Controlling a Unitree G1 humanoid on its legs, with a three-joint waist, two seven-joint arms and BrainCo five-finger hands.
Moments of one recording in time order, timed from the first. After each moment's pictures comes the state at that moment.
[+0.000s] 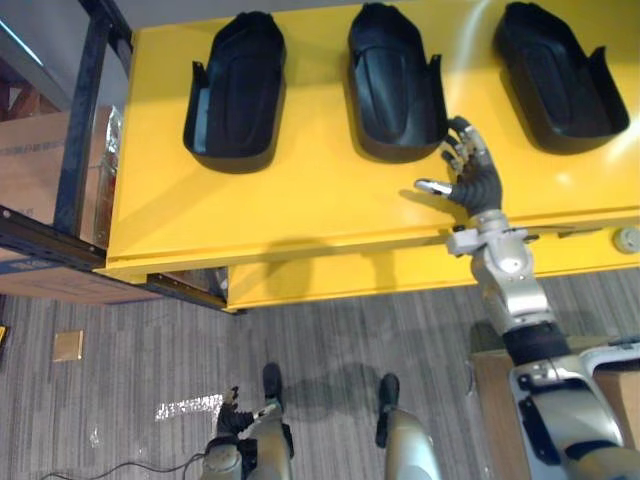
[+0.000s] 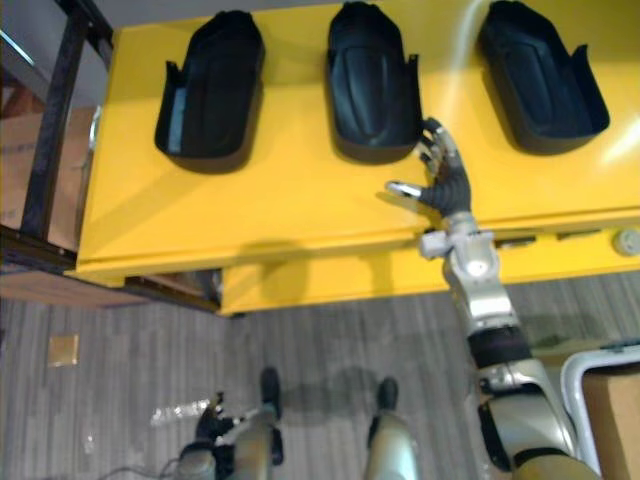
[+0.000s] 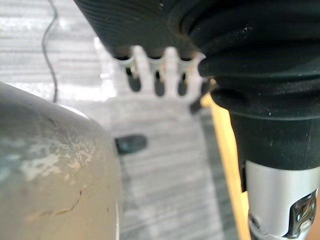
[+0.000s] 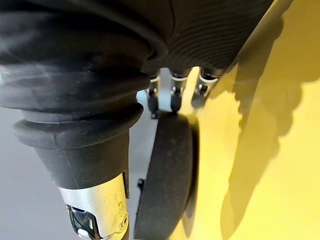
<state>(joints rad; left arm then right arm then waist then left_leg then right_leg) 0.04 0.06 0.03 0.91 0.02 -0.17 0.21 -0.64 -0.47 0.13 0.38 0.37 -0.26 -0.01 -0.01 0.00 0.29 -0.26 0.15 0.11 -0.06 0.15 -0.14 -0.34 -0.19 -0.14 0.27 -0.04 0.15</state>
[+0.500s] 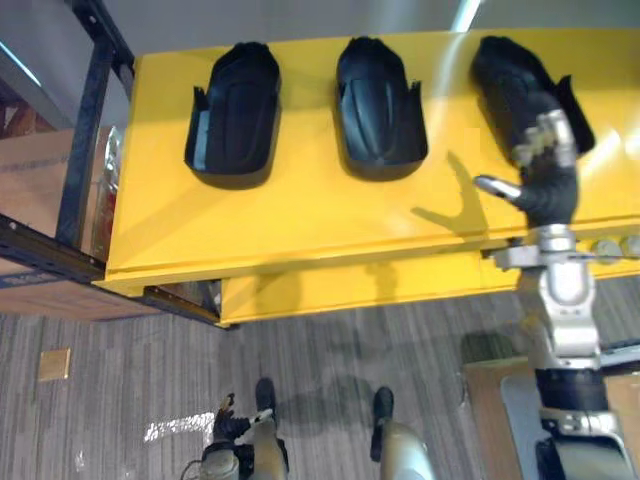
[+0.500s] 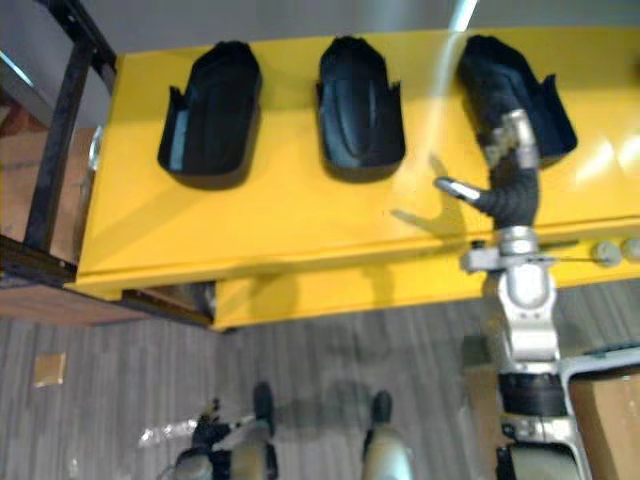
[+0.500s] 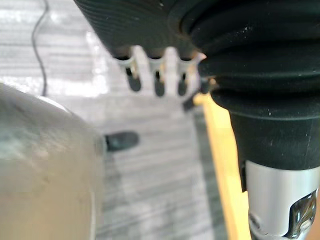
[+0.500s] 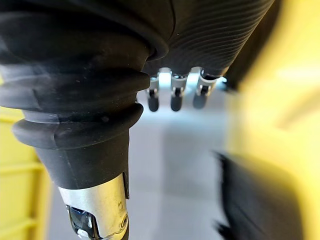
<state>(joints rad) 0.06 0.06 0.07 0.91 0.02 -0.17 0.21 -0.38 -0.47 -0.20 -0.08 0.38 -0.27 0.00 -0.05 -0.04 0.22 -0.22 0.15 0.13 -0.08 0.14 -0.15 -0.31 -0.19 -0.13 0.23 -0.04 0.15</state>
